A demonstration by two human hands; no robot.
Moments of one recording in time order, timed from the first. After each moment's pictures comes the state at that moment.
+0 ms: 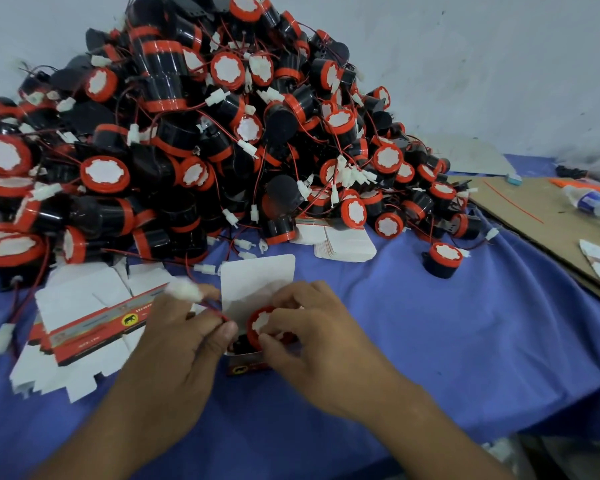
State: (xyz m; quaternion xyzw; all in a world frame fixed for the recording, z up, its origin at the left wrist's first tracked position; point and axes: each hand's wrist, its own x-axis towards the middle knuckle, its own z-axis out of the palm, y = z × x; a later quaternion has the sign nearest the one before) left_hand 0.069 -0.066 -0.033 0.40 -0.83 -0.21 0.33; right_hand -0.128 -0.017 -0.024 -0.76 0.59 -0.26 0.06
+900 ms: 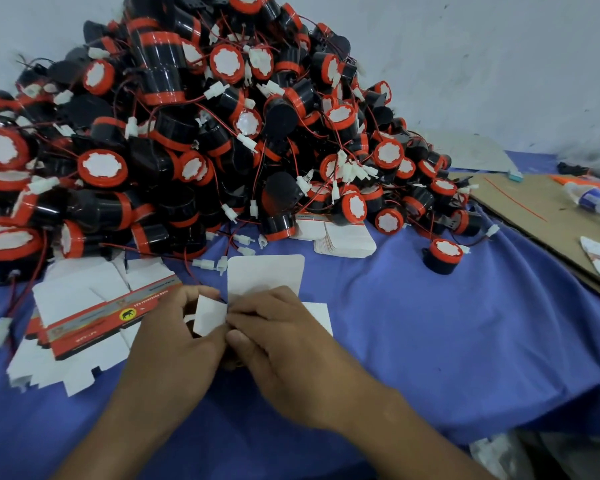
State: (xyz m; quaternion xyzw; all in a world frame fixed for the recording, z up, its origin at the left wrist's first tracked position) left_hand 0.047 -0.068 -0.043 0.51 -0.60 -0.45 0.42; right_hand -0.104 -0.025 -0.035 -0.80 0.51 -0.30 0.07
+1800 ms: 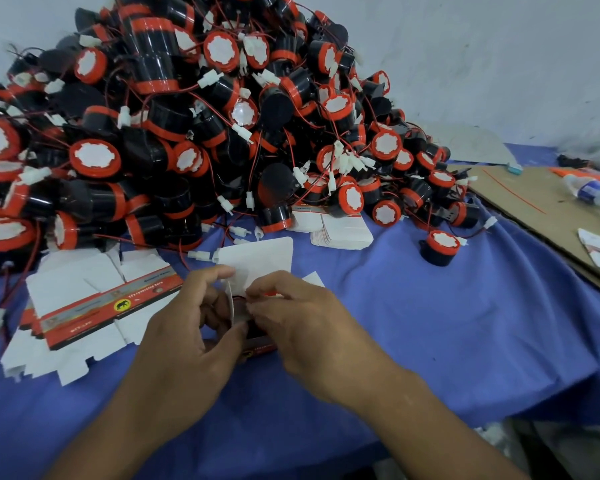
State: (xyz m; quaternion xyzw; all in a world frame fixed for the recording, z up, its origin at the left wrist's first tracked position) left_hand 0.051 -0.062 -0.054 0.39 -0.75 -0.35 0.41; right_hand -0.125 -0.022 -0.025 -0.79 0.54 -0.28 0.08
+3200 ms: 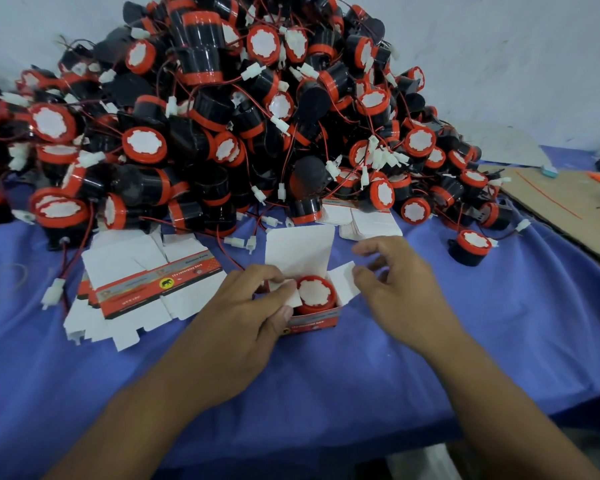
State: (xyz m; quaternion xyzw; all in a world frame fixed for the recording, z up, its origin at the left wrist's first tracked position) left_hand 0.056 -0.069 -0.057 0.33 -0.89 -0.16 0.27; right_hand -0.174 -0.025 -0.019 -0.59 0.71 -0.38 0.13
